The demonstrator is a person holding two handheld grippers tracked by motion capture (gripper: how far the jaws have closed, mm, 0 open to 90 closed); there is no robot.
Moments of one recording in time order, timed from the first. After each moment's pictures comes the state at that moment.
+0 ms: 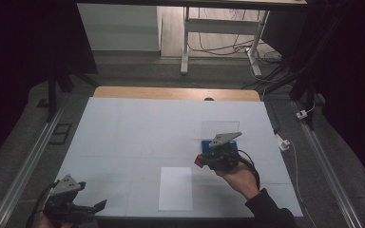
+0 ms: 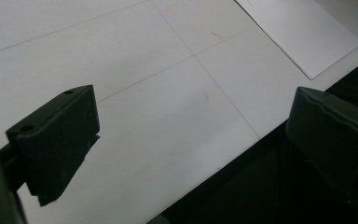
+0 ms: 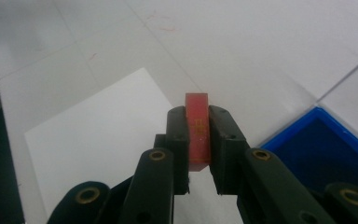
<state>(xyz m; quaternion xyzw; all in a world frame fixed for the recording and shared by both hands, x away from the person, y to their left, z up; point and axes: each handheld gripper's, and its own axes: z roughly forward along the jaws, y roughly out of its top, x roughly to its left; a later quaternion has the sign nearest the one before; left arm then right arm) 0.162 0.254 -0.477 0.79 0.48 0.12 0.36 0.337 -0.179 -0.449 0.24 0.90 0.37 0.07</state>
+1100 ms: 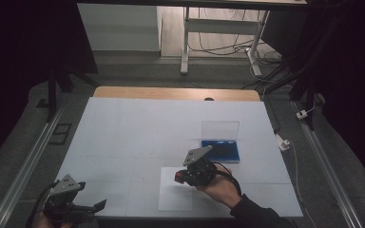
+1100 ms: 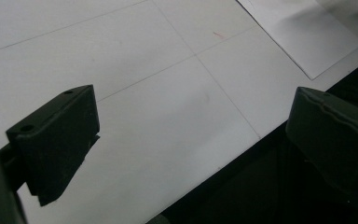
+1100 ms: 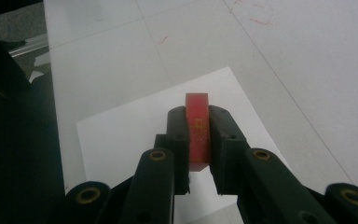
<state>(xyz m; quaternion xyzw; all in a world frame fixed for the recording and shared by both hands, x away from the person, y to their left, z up) 0.162 0.255 -0.478 0.79 0.48 0.11 0.36 0.307 -0.120 -0.475 0.14 0.93 0.34 0.03</state>
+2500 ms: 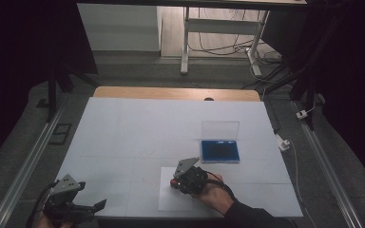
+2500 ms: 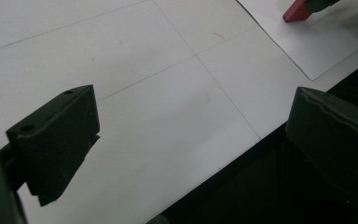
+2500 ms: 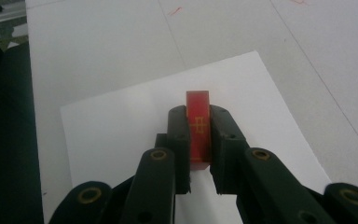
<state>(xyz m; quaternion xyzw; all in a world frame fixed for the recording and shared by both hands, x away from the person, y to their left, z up) 0.163 0.255 -0.478 0.79 0.49 0.11 0.36 0.291 -0.100 -0.502 0.11 0.94 0.31 0.07</state>
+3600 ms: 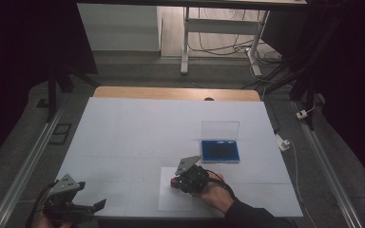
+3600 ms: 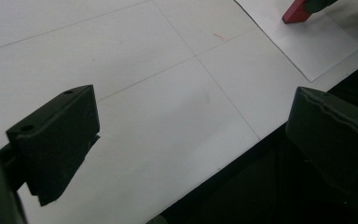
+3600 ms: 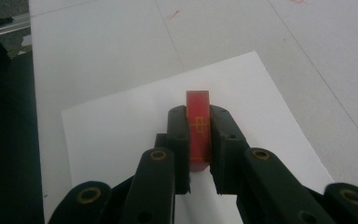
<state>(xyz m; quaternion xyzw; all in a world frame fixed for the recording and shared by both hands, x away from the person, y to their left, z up) 0.163 0.256 -0.478 0.79 0.49 0.11 0.36 0.298 -0.104 -0.504 0.12 0.94 0.32 0.05</state>
